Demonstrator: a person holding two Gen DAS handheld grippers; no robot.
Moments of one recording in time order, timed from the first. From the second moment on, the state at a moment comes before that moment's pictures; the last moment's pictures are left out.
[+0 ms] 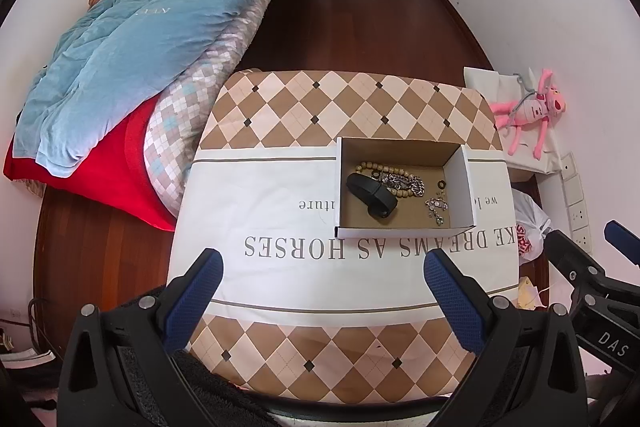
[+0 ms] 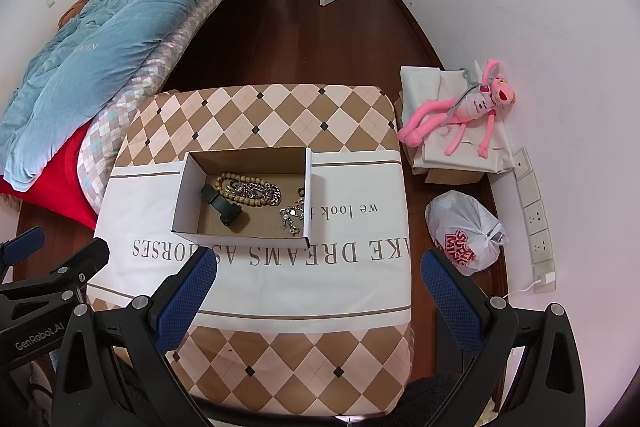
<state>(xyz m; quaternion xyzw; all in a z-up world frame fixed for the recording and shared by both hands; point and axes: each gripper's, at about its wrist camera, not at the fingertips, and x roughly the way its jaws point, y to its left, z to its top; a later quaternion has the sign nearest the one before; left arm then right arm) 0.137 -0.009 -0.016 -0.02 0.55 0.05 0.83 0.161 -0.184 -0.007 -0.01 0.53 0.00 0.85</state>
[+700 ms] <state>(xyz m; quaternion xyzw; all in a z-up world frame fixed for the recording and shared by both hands) 0.137 -0.009 -0.010 -0.02 0.55 0.05 0.84 0.159 -0.180 -0.008 -0.01 0.53 0.00 0.85</state>
